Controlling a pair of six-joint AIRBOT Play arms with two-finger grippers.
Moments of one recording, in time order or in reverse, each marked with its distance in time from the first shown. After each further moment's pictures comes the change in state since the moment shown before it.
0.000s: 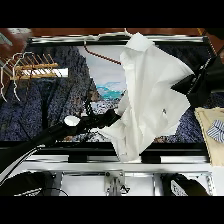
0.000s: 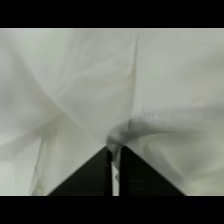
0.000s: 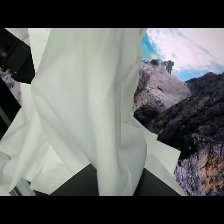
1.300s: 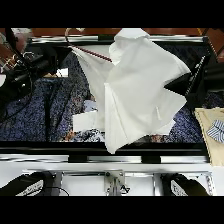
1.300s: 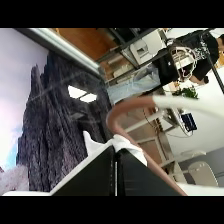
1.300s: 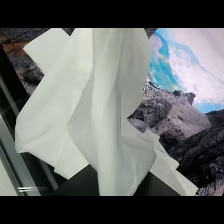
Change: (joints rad) left arm 0.589 0.178 0.351 0.035 -0.228 0.240; right arm 0.000 0.000 0.000 0.141 -0.007 -0.026
